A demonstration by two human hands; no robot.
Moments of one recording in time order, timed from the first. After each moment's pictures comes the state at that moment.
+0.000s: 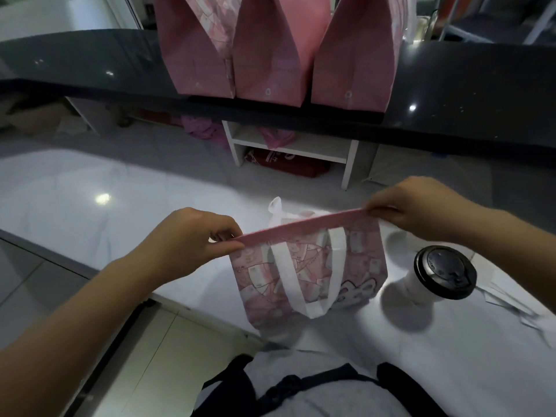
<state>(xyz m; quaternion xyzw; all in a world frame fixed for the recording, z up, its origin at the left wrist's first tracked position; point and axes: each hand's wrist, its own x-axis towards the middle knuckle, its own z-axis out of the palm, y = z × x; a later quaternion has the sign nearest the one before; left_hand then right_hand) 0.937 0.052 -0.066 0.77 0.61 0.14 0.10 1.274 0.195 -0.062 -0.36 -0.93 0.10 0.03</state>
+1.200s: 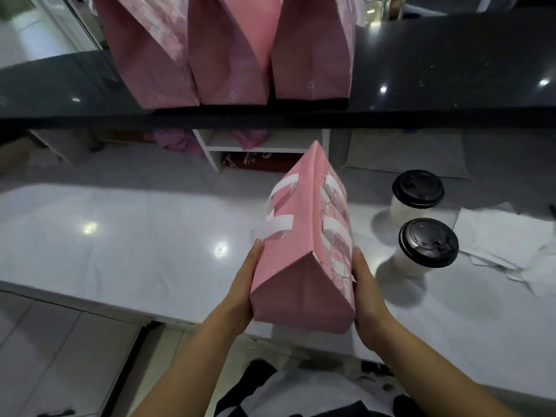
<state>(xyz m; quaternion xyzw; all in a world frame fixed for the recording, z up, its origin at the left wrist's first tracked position) 1.031 0.047 -0.162 0.27 0.59 0.42 0.64 1.223 0.059 -0.186 -0.48 -0.29 0.71 0.42</state>
